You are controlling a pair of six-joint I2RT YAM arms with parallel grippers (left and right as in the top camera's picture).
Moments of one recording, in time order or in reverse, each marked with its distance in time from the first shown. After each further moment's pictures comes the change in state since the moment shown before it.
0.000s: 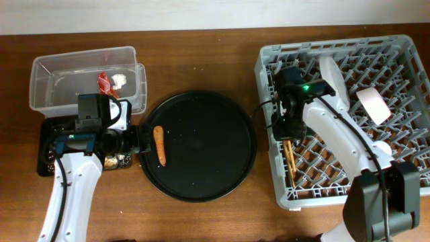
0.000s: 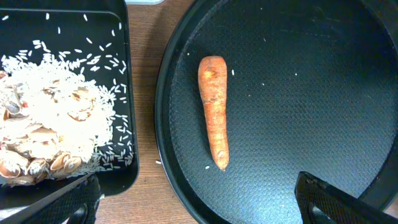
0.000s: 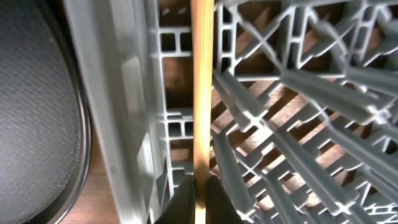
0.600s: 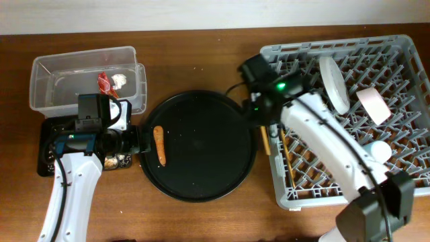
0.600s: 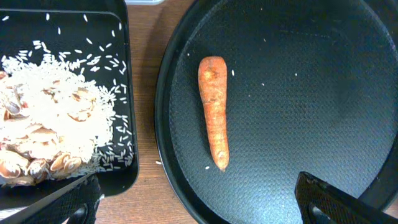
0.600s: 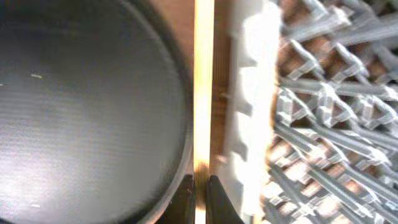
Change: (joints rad) left arm 0.000 0.000 0.000 -0.001 0.000 0.000; right arm 0.206 0.002 0.253 -0.049 0.046 0.105
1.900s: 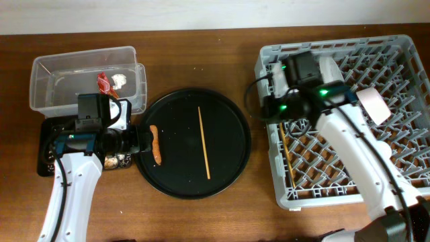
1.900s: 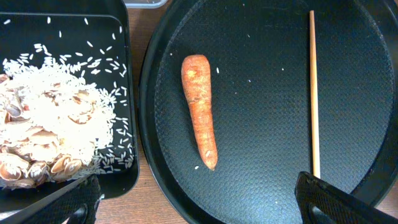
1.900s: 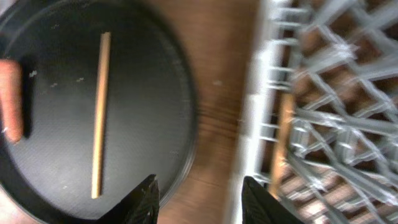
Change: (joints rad) left arm 0.000 0.000 0.000 0.008 0.000 0.000; right arm -0.158 -0.155 -0.177 0.213 -0.276 -0.183
